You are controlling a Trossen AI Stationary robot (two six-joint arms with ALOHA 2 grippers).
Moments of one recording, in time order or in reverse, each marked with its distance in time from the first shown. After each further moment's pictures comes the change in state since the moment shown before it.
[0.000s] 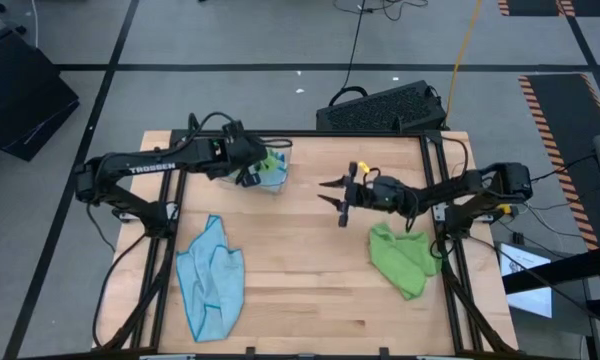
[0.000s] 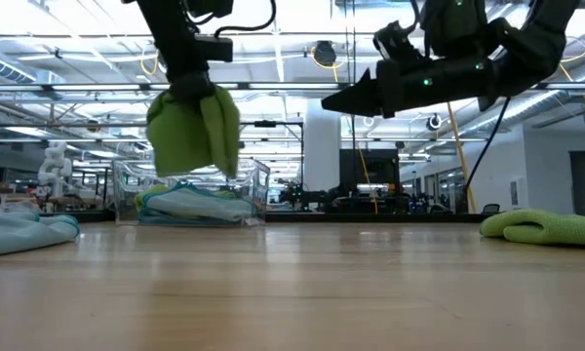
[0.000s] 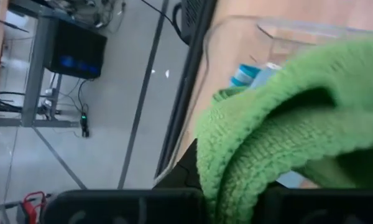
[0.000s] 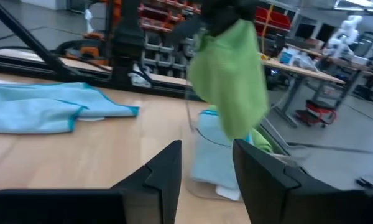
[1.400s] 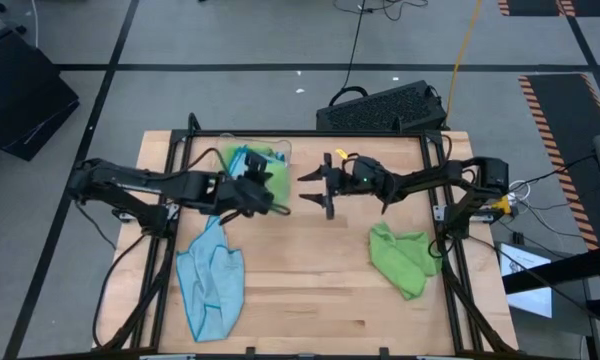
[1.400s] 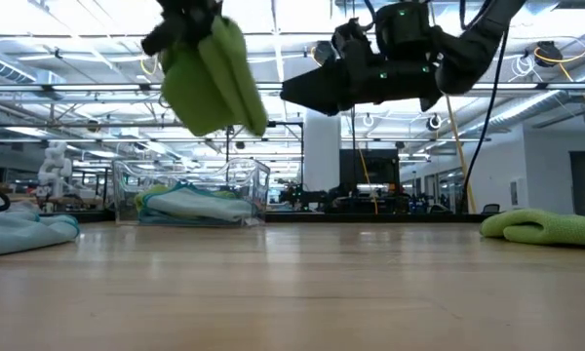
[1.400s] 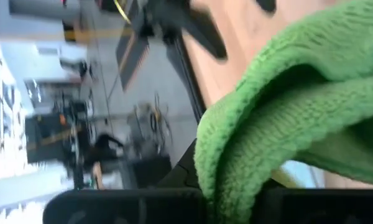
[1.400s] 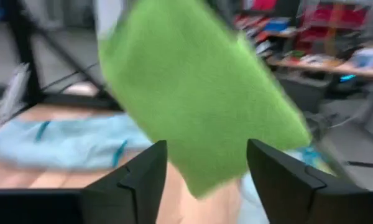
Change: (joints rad) left arm -0.396 -0.063 0.001 0.165 -0.134 0.549; right arm -0.126 0.161 0.255 -0.081 -0.400 0.108
